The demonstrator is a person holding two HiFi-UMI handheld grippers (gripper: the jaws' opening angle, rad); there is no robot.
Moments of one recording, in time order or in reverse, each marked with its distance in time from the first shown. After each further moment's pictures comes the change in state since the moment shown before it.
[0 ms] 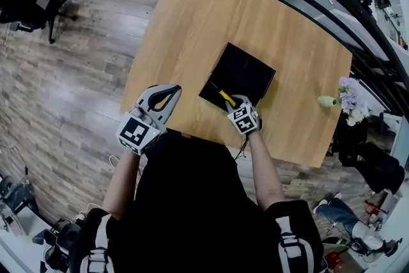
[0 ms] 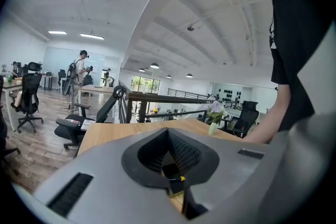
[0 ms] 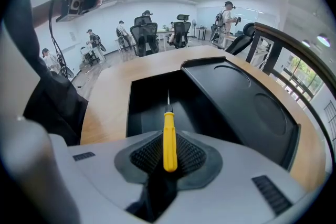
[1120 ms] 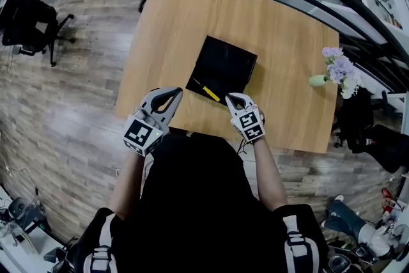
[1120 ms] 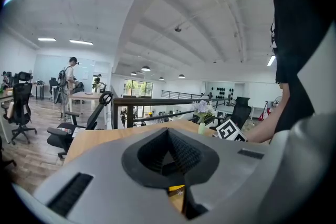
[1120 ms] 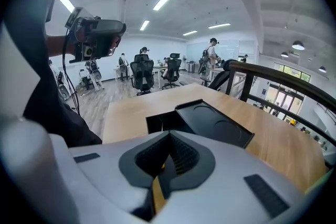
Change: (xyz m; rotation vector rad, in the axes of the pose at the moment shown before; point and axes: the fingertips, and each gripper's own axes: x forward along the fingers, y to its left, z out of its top) left arm 0.012 -0.093 0.009 0.083 -0.011 -0.054; right arm -0.126 0.006 0.016 0.071 -0.376 -0.082
